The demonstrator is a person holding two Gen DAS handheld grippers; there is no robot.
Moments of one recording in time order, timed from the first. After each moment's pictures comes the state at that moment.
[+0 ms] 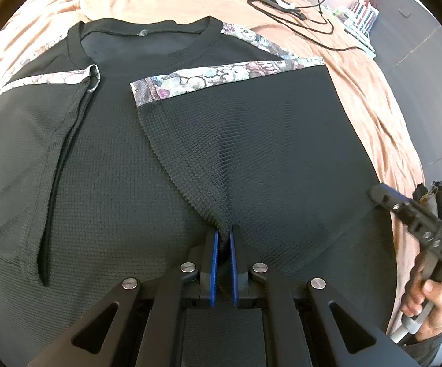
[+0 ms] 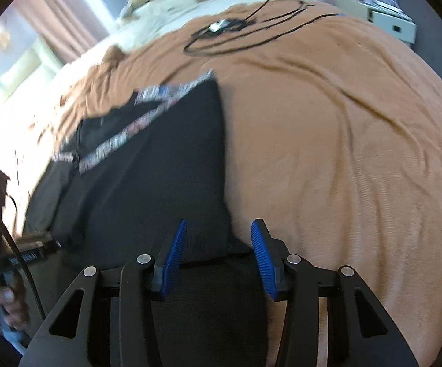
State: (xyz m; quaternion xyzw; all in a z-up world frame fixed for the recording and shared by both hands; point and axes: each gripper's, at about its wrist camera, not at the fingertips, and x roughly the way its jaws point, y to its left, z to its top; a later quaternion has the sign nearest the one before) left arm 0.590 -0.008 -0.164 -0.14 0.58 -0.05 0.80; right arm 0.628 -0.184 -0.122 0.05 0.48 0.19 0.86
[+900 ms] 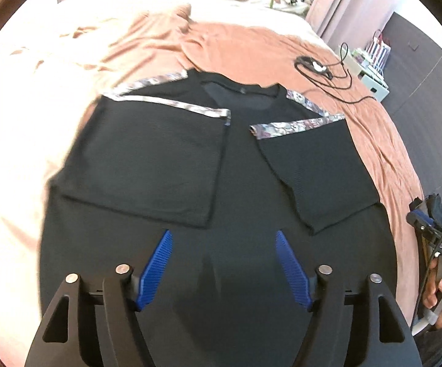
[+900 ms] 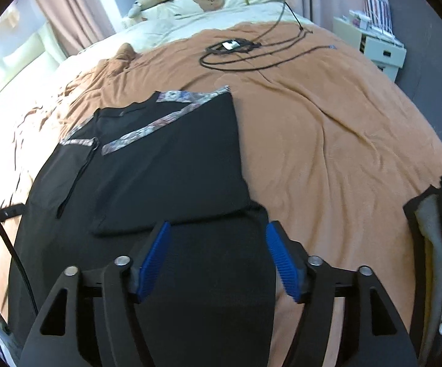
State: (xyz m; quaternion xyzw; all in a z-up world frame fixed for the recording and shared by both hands) left arm 0.475 0.101 -0.069 -0.14 0.51 0.02 0.85; right arm 0.549 -0.172 -0.061 0.01 0.44 0.16 0.88
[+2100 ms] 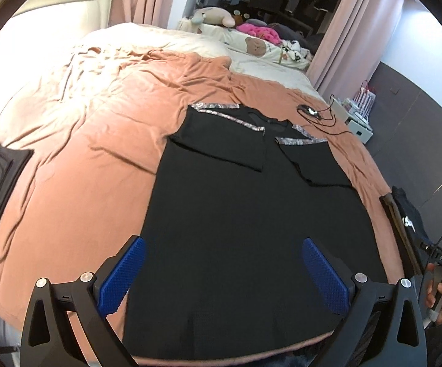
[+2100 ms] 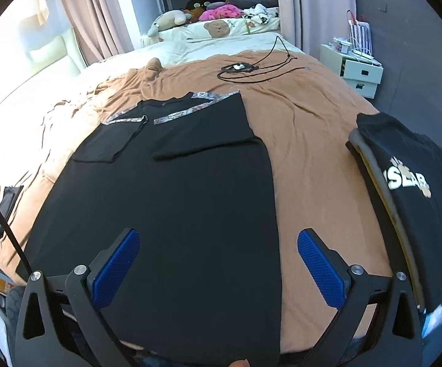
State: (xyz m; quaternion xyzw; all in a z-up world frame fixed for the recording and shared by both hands) left arm 0.197 0.181 -0.017 -0.18 0.39 0.04 0.90; right arm 0.293 -0.202 -0.007 0.00 0.38 0.15 0.91
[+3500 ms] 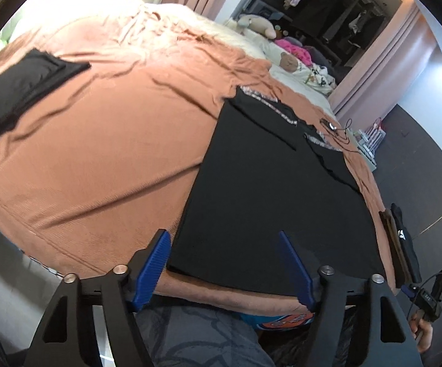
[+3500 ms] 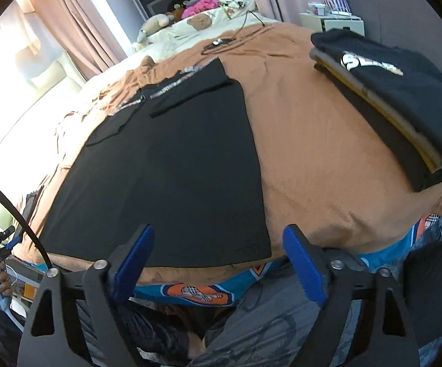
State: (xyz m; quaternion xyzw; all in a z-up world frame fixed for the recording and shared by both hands) left arm 0.082 0.224 -0.108 -0.30 0.36 0.07 0.88; right arm 0.197 -0.288 -0.084 0.11 0.41 0.16 0.89
